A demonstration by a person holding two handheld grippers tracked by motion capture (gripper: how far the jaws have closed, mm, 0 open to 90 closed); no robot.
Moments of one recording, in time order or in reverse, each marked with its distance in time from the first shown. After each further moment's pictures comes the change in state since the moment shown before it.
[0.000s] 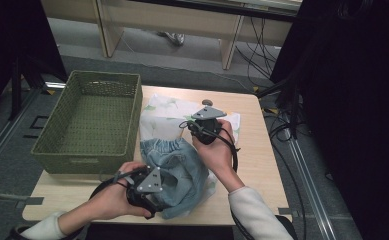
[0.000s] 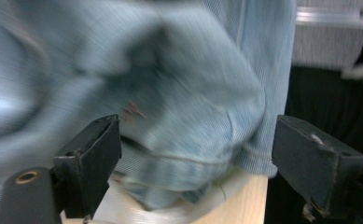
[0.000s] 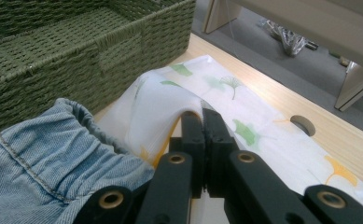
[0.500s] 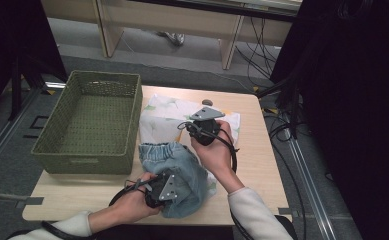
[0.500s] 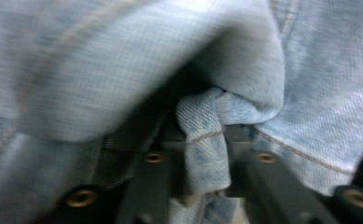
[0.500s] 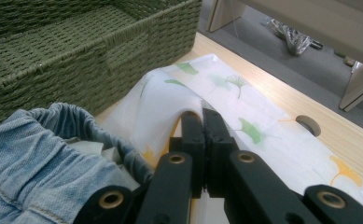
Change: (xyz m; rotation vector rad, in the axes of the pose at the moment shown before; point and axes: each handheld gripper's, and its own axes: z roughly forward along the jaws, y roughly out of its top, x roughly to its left) left arm 0.002 0.002 0.043 0.096 0.089 0.050; right arm 0.005 0.001 -0.002 0.009 0.013 -0.005
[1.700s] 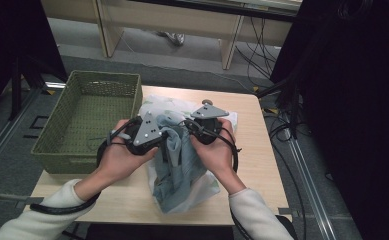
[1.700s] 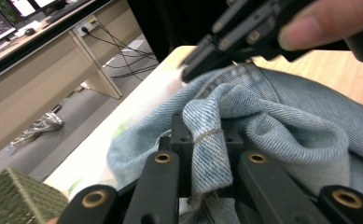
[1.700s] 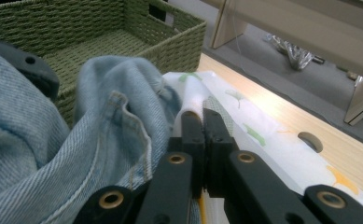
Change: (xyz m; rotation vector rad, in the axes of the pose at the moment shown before) left arm 0.082 0.053 -0.111 -0.336 0.344 -0.149; right arm 0.004 0.011 -0.014 -0.067 0.021 0.008
